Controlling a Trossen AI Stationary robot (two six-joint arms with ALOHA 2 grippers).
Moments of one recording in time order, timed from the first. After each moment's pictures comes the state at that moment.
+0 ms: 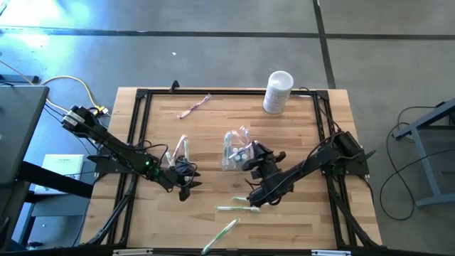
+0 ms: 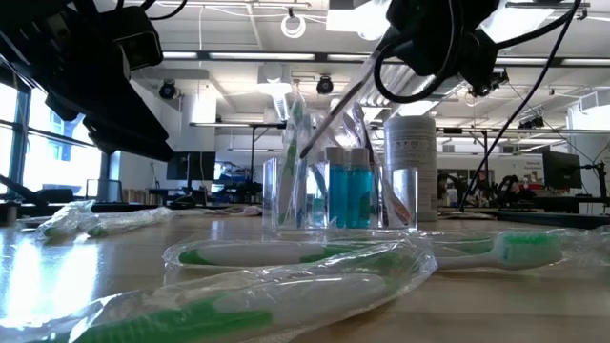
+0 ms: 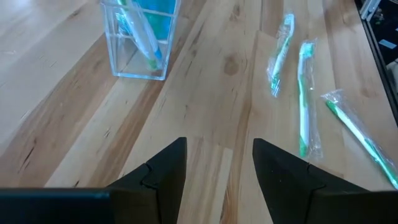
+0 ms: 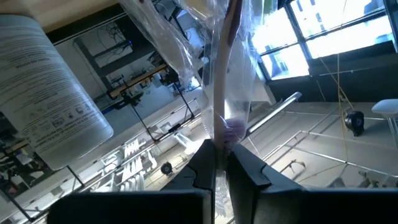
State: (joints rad) left arm -0.52 1.27 0.48 0.18 -0.46 -0.71; right arm 0.47 1.95 1.44 -1.46 1.50 -0.64
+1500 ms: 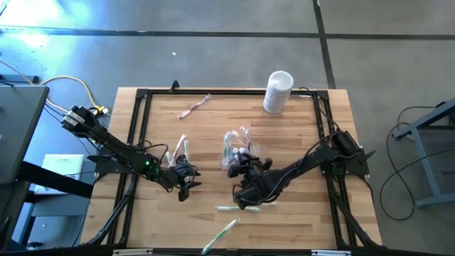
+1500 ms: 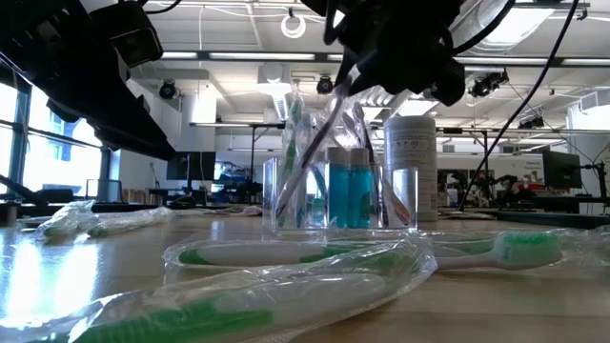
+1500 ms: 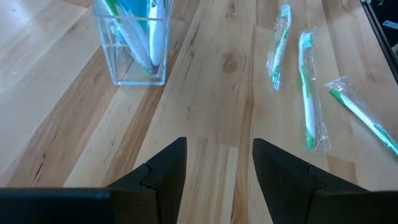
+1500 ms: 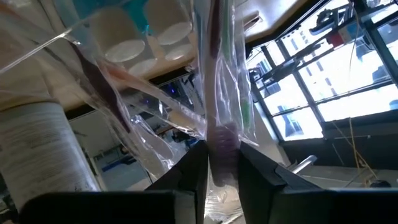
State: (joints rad) left arm -0.52 1.27 0.48 0.18 -0.46 -0.61; right arm 0.43 1.95 1.44 -0.81 1.22 -1.29
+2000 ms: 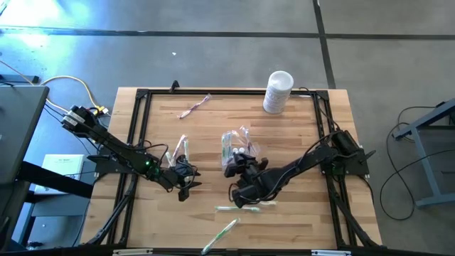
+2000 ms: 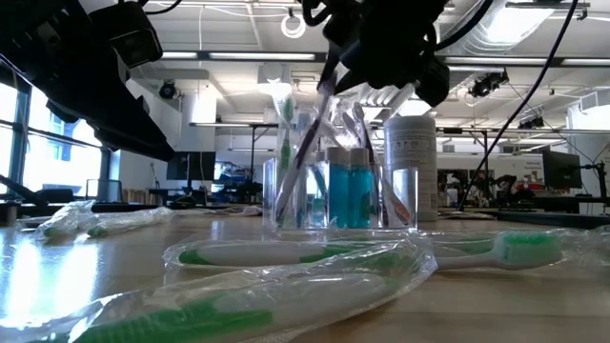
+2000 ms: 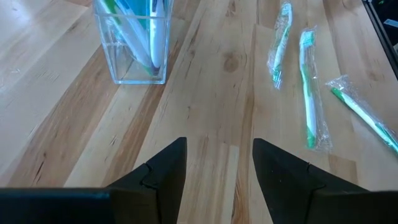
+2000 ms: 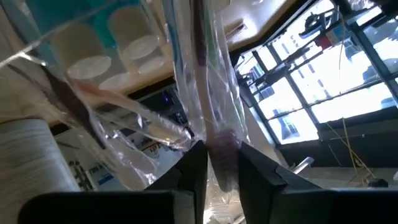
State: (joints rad) left arm -0.52 1.27 0.48 0.18 -0.46 -0.61; right arm 0.42 1.95 1.44 -0.67 1.17 -1.37
